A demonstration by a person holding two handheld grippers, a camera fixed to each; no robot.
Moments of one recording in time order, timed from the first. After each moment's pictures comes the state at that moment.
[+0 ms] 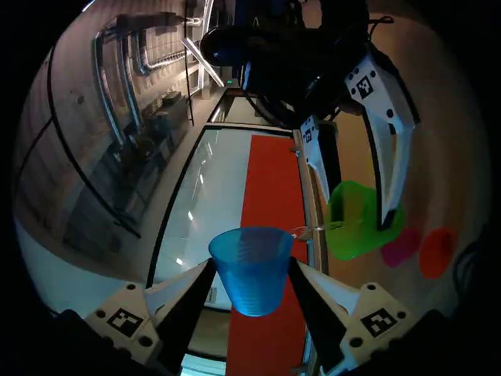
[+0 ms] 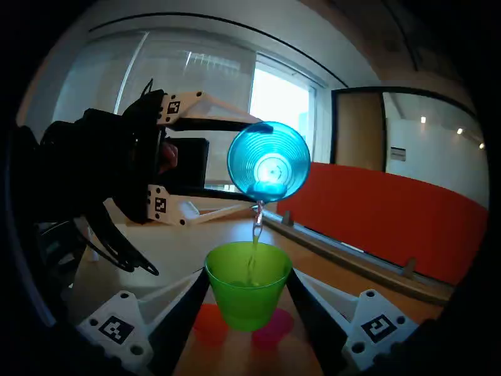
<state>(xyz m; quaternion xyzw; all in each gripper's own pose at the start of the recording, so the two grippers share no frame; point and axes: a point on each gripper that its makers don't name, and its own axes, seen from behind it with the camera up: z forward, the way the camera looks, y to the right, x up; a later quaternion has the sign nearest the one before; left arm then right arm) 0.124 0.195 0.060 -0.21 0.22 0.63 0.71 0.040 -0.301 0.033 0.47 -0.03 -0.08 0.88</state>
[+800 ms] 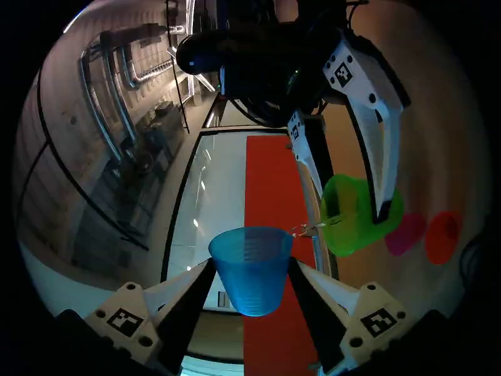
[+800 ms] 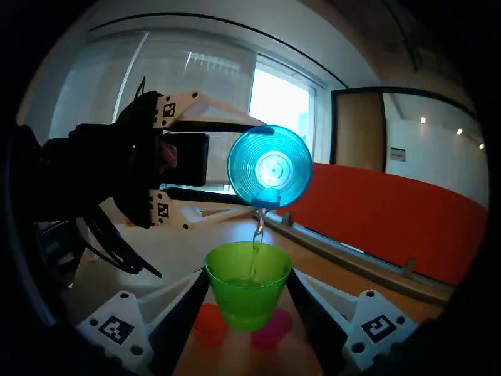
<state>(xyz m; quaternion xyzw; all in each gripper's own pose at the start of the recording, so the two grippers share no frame) 0.119 0.200 0.054 -0.19 0.24 0.67 0.68 0.040 -0.300 0.033 0.47 -0.03 -0.08 0.88</state>
